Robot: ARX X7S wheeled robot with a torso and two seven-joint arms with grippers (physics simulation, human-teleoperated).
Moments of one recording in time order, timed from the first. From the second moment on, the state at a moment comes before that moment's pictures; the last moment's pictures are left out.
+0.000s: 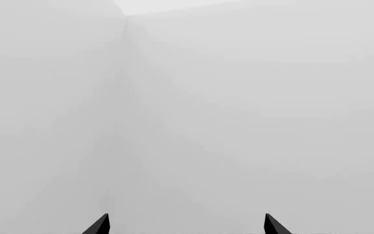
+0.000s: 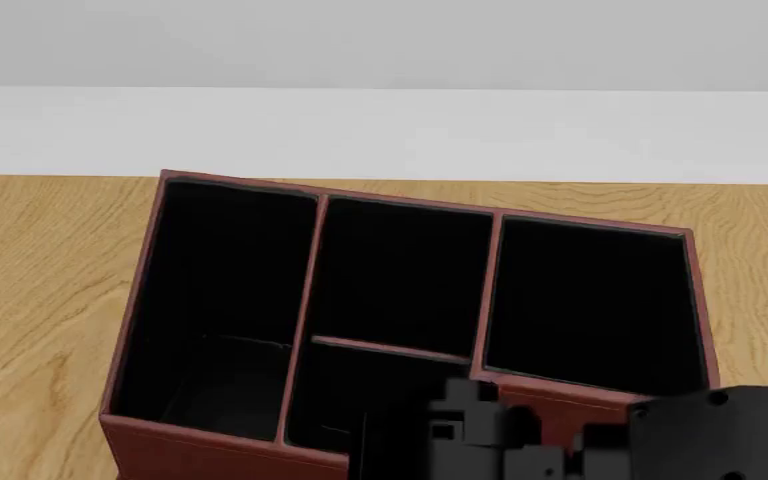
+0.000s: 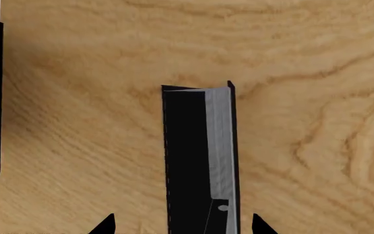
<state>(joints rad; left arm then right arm) -1.41 -1.54 1.92 0.95 -0.59 0.43 -1.51 1.56 0.34 -1.78 -0.18 1.01 1.06 -0.75</state>
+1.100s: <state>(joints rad) -1.38 -1.56 1.92 0.93 -0.56 0.47 -1.51 1.64 0.38 -1.73 -0.23 1.06 1.12 -0.69</state>
